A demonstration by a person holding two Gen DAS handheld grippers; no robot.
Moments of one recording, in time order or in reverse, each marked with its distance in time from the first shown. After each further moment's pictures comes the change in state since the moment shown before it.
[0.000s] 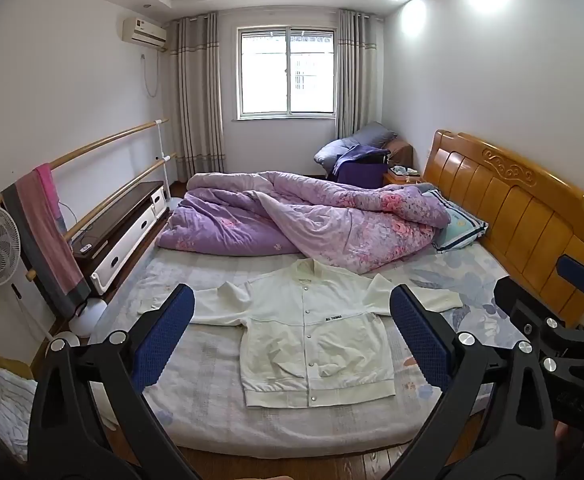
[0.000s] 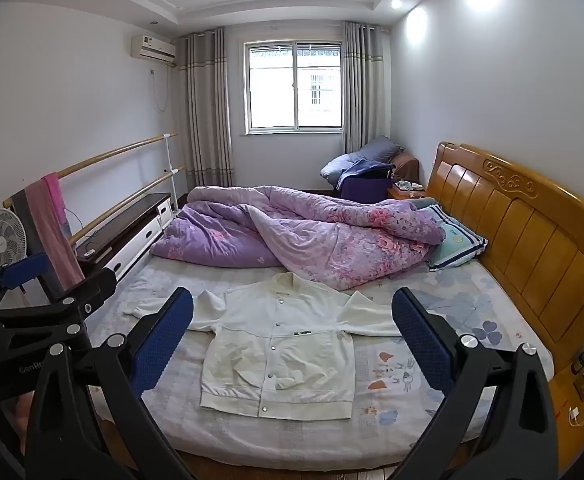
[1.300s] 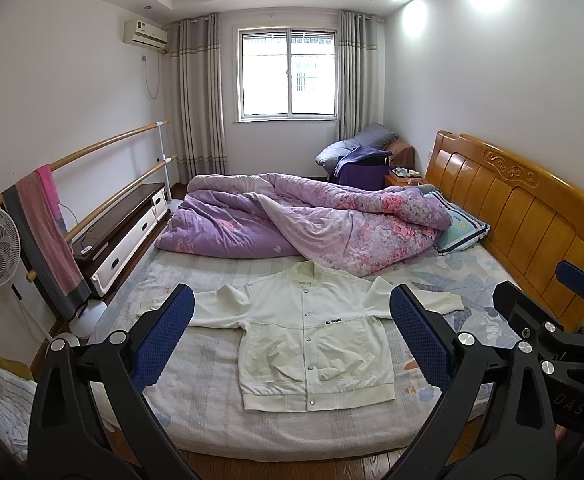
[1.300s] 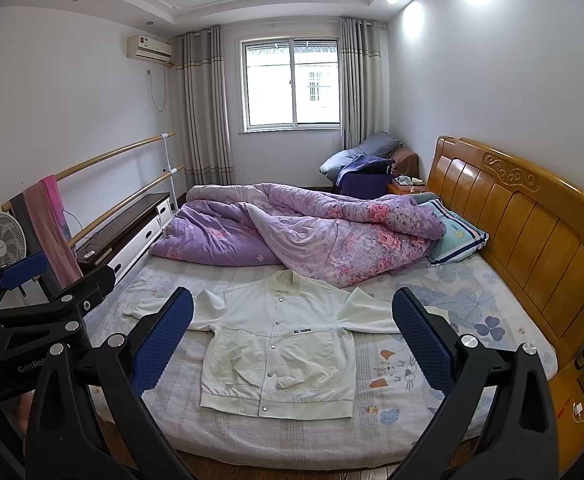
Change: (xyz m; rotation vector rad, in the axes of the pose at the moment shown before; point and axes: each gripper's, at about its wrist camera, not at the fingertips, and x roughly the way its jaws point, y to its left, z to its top) left arm 0.001 0.002 0.003 -0.002 -0.003 0.002; right arm 0.002 -0.002 -0.003 0.015 -0.001 0.008
